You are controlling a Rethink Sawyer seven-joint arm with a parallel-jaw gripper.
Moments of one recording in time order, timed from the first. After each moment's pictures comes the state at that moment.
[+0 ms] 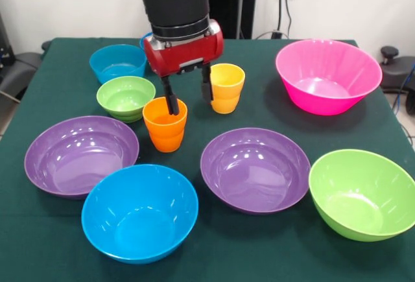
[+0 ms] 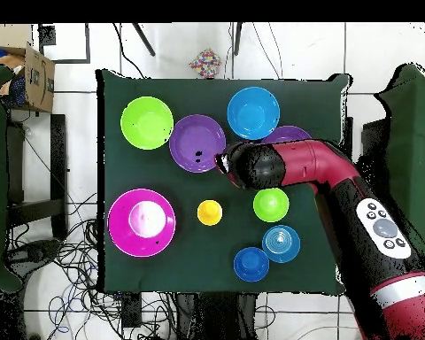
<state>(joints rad) -0.78 -0.61 0.69 1.64 -0.59 0.66 1.45</state>
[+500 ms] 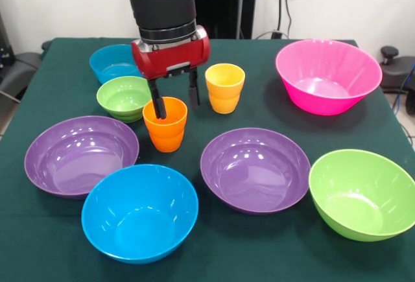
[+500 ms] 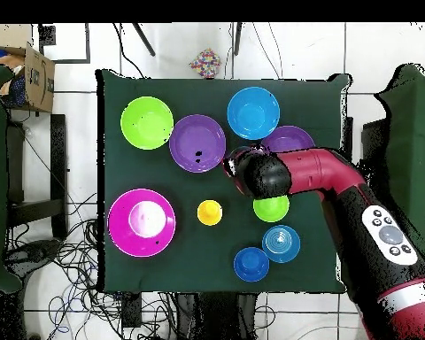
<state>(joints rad) -0.81 -0.61 0.69 1.67 -0.66 0.58 1.45</state>
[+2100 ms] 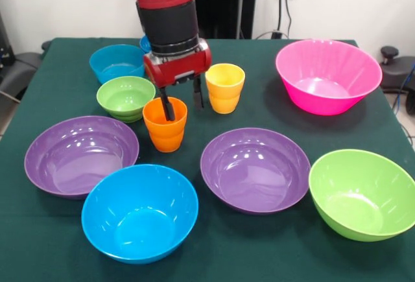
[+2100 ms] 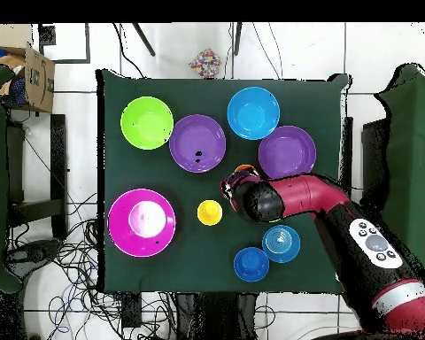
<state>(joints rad) -0.83 -0.53 0.62 1.76 -0.74 0.44 1.45</state>
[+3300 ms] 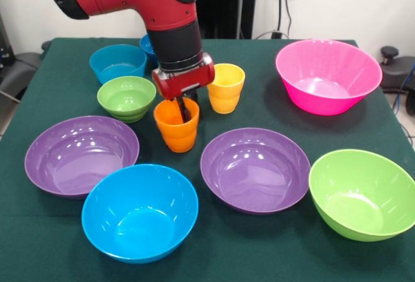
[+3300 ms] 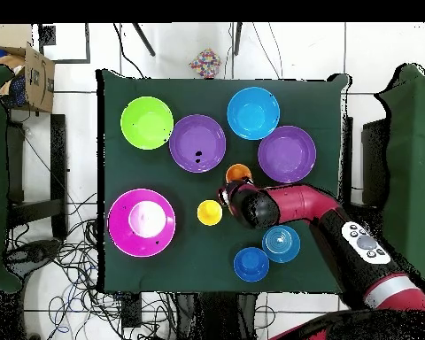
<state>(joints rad) -0.82 -0.45 0.57 1.76 -0.74 0.36 1.45</state>
